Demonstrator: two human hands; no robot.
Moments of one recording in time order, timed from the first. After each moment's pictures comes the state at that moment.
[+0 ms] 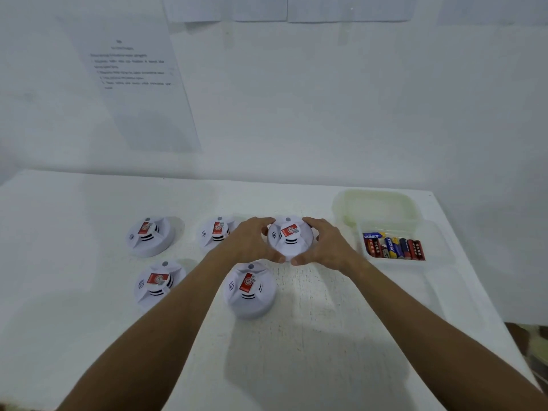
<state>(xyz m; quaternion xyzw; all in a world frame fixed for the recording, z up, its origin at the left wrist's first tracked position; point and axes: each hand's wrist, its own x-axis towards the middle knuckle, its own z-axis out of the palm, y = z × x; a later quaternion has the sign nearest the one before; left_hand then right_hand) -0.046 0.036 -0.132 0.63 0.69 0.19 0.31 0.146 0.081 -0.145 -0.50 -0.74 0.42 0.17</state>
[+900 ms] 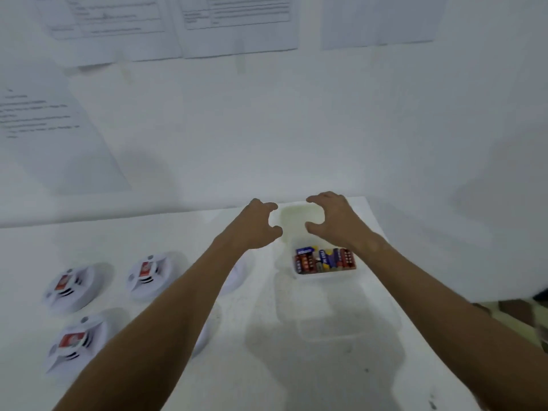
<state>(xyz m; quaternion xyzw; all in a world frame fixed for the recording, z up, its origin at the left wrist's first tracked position) 0.087 0.125 -0.078 0.70 0.68 0.12 0.20 0.283 0.148 -0.083 -0.55 -0.78 0.22 0.19</state>
